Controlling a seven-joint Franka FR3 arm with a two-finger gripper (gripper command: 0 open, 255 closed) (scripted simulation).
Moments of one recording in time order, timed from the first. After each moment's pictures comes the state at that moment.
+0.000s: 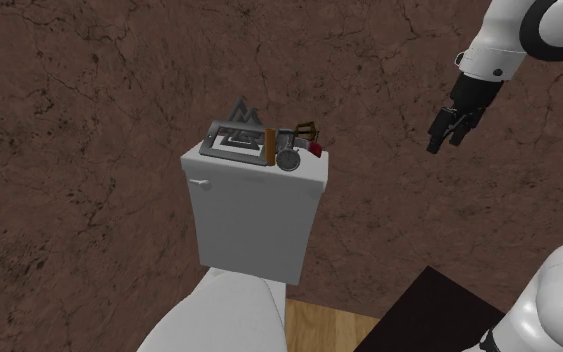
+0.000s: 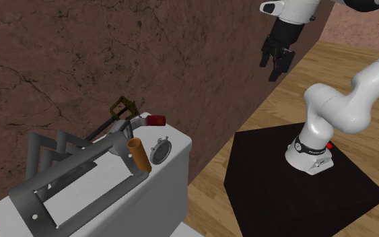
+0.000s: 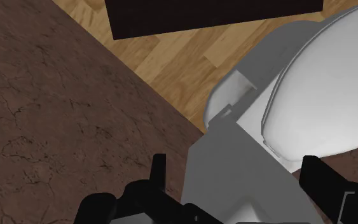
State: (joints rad) arm 0.00 -0.83 -0.04 -2.27 -0.10 1.55 0.12
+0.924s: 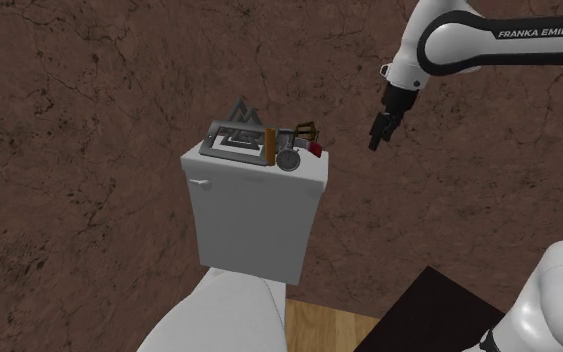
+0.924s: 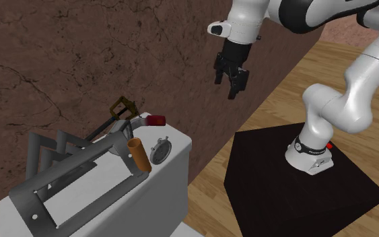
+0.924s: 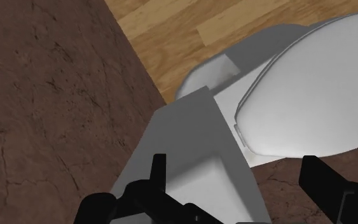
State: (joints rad) arm 0.11 -0.43 -0.14 -2.11 -0.08 1.81 -0.16
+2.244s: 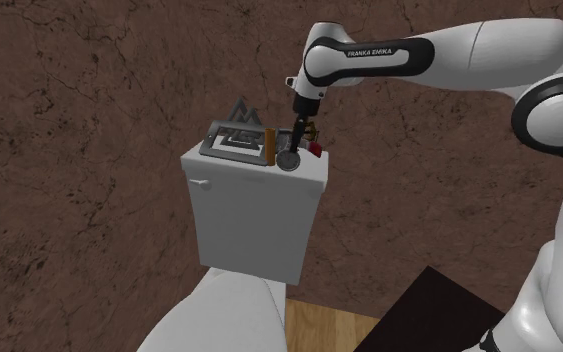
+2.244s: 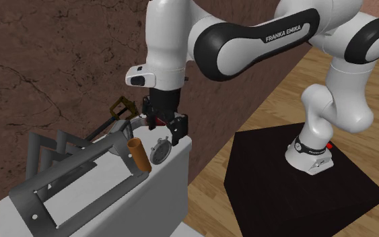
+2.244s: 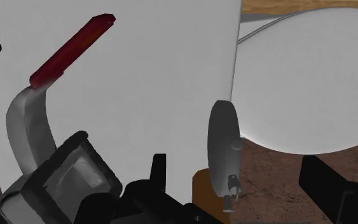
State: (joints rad) arm 0.20 0.26 -0.12 -1.48 0.10 1.87 -0.61
